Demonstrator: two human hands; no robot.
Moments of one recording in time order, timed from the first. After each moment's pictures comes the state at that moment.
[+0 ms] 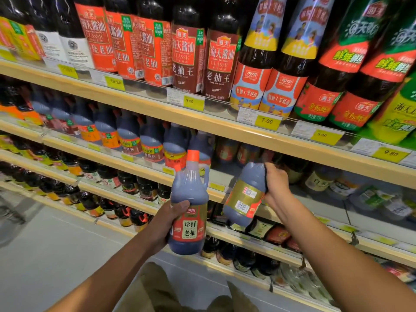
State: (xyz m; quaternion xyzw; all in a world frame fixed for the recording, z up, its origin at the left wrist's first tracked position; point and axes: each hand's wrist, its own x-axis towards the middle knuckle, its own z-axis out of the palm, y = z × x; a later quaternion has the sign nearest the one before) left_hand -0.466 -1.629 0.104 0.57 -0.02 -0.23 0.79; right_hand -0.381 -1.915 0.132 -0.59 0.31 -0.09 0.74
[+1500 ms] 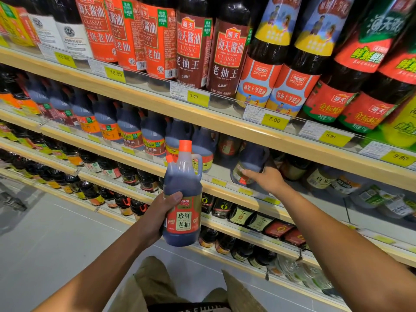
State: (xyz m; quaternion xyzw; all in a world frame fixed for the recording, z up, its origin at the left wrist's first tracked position) left_hand -0.458 -1.614 0.118 0.57 0.00 -0.22 0.79; right_hand -0.355 -1.933 0.114 -0.91 0.17 0.07 0.37
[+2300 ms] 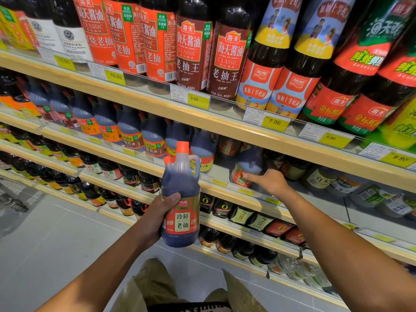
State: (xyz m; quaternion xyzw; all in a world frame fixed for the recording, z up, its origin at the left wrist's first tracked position) left_hand -0.458 -1.608 0.124 0.57 0.02 -0.21 0.79; right_hand -0.362 -1.936 0.120 -0.92 0.16 0.06 0.36
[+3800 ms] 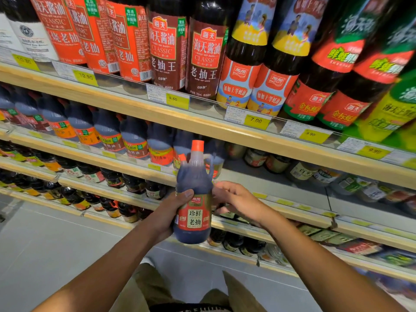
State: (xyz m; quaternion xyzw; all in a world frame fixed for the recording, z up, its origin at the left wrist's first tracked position) left_hand -0.434 -1.658 0.122 0.53 0.01 -0.32 0.79; right_hand -0.431 -1.872 0.141 -0.71 0.03 0.25 0.66
